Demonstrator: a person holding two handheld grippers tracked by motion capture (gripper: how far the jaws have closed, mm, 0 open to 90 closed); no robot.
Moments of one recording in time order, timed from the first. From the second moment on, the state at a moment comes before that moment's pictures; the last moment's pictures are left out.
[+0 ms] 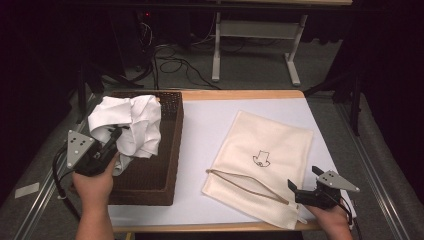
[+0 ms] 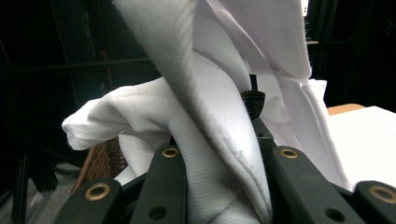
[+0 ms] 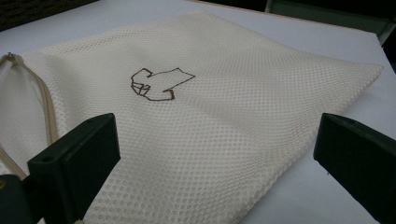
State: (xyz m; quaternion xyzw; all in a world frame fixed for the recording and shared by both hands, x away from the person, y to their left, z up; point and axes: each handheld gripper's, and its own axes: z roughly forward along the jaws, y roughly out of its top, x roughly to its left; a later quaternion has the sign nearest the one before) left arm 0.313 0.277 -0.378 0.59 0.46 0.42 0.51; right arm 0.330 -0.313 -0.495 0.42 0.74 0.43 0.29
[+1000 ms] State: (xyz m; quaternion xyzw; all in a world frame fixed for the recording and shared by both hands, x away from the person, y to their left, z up) left arm 0.289 0.149 -0.356 0.64 0.33 0.37 0.59; right arm 0.329 -0.310 -0.495 0.41 0.75 0.43 0.28
